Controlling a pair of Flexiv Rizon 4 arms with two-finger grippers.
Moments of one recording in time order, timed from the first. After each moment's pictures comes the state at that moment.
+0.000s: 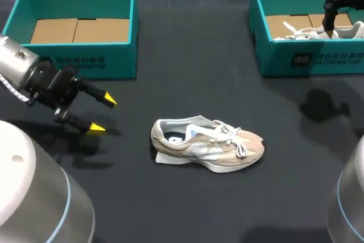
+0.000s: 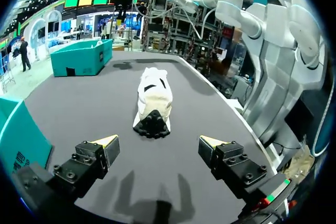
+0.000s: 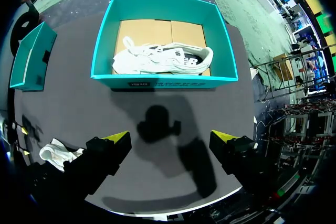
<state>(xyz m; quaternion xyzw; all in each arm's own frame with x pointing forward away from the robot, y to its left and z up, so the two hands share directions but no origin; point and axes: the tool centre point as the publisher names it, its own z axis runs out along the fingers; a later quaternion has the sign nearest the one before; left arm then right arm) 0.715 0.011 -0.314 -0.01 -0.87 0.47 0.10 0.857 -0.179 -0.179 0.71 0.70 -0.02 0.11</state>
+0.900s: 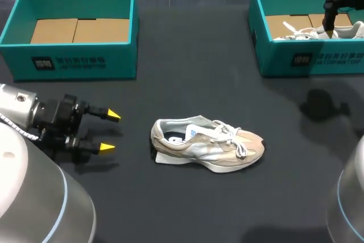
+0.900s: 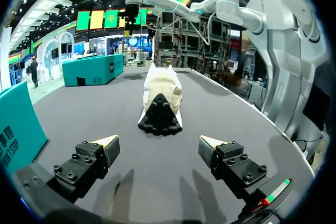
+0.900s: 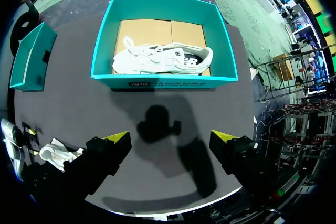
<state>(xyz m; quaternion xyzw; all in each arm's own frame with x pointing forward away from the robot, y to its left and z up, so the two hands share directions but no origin) 0.709 -0.002 -0.373 -0.01 -0.83 0.55 0.03 0.857 -0.179 -0.178 0.71 0.70 -0.02 0.11</state>
